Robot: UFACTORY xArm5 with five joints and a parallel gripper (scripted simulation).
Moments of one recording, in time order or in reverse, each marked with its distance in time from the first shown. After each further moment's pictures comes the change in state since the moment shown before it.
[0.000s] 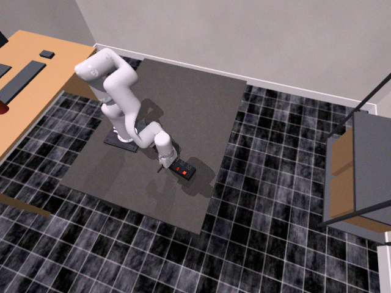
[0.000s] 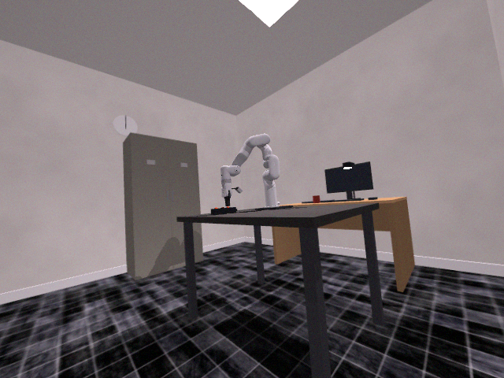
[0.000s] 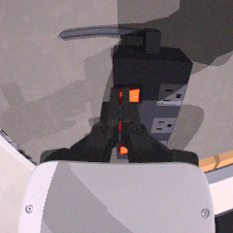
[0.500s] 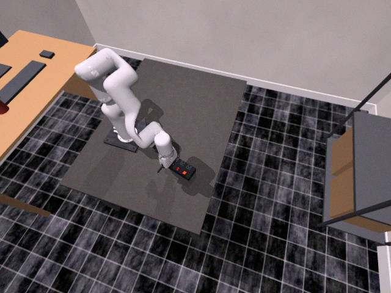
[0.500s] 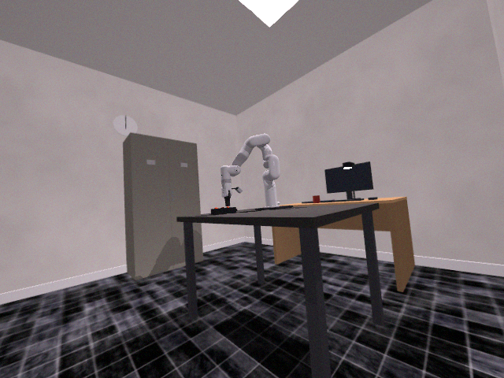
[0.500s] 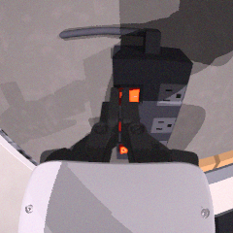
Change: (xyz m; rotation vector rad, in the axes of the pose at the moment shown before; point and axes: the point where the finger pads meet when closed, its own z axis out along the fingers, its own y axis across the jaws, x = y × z) arm 0.000 0.000 0.000 0.000 0.000 0.000
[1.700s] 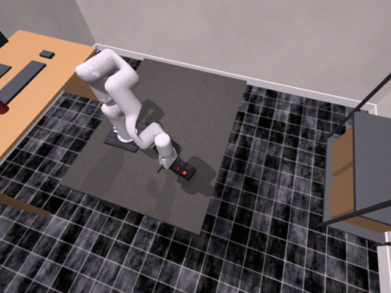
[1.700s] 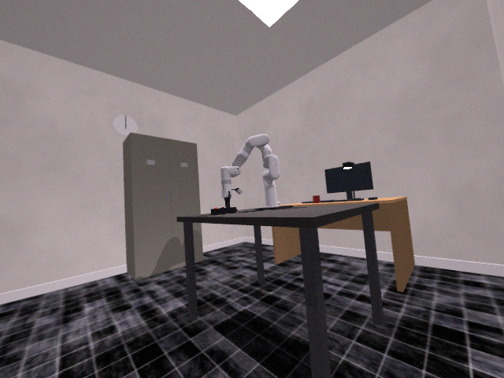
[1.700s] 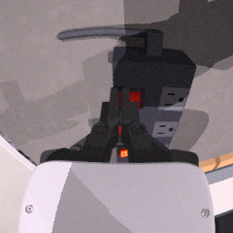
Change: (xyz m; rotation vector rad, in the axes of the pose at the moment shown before) arm -0.001 0.000 0.007 0.000 -0.002 0.000
